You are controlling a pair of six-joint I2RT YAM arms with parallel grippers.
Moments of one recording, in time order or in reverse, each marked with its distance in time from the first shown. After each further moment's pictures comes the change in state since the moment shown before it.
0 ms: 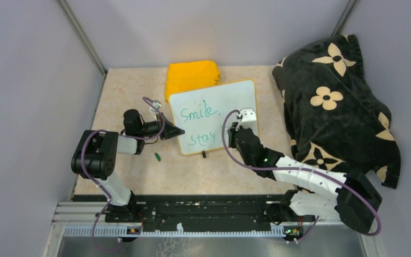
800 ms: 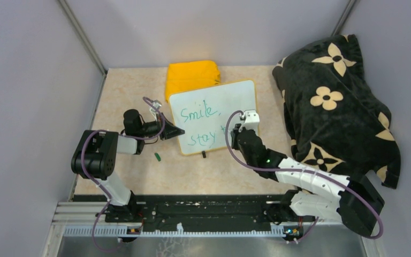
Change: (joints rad) left arm 0.000 0.000 0.000 -0.002 0.001 0.003; right arm -0.010 -0.027 -0.017 -0.040 -0.013 0.029
